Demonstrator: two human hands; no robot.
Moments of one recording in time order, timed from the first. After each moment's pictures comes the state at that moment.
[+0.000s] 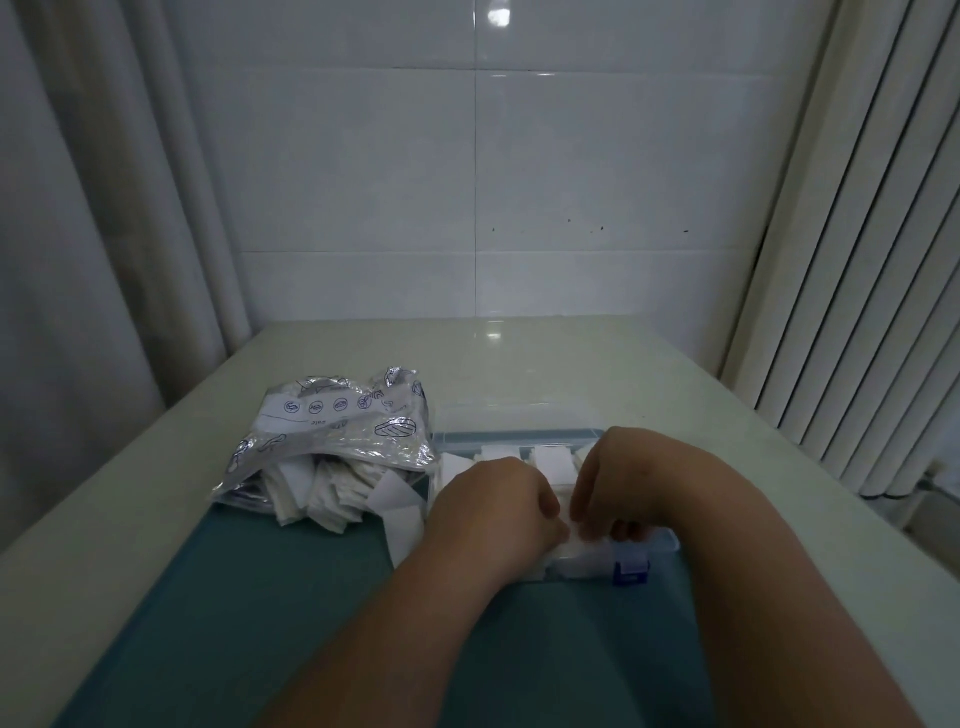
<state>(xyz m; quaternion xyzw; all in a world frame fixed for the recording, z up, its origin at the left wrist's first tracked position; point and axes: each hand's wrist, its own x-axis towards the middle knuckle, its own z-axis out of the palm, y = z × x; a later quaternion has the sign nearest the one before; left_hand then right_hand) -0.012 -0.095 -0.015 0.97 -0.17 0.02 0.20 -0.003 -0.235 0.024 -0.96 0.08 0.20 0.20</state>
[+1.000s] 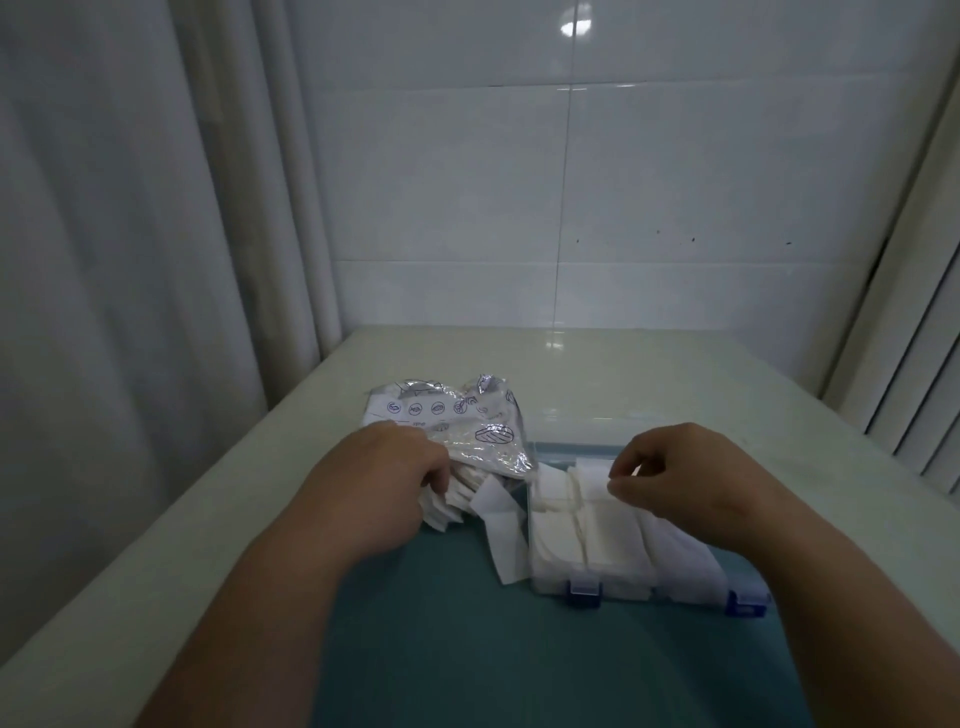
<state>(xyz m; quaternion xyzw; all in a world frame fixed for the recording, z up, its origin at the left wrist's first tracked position) -0.005 0.071 0.011 0.98 -0.17 0.10 0.04 -0.007 -0.200 0.024 -0.97 -0.04 0.00 0.25</state>
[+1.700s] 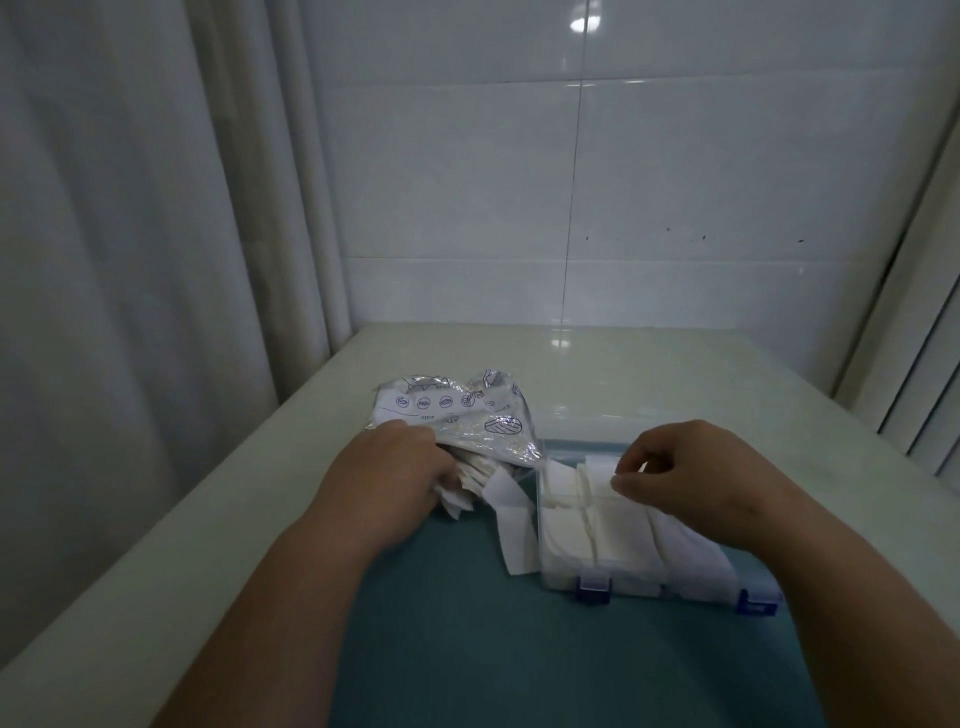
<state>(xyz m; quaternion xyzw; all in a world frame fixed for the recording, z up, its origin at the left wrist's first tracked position) 0.007 0.072 -0.007 0.97 -0.17 0.15 -0.01 -0.008 -0.198 0.023 -0.97 -0.06 -0.01 0.25</state>
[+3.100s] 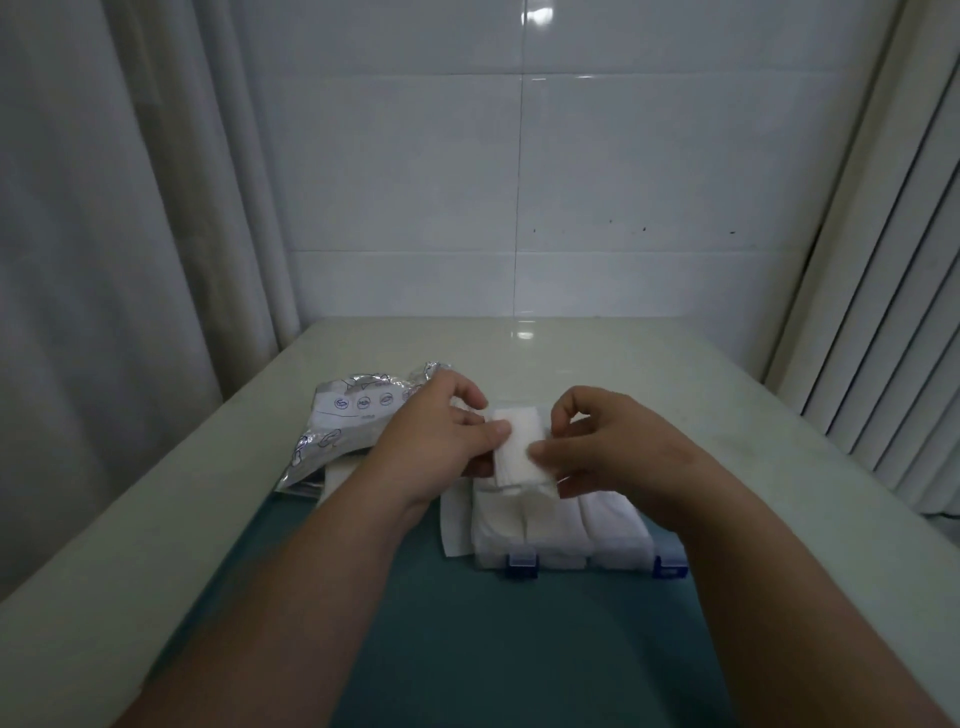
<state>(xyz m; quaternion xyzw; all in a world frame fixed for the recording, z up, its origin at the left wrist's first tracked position) -0.002 -0.019 0.015 0.75 -0.06 0.01 0.65 -0.019 -0.198 0.033 -0.82 -0.05 0.06 0.57</state>
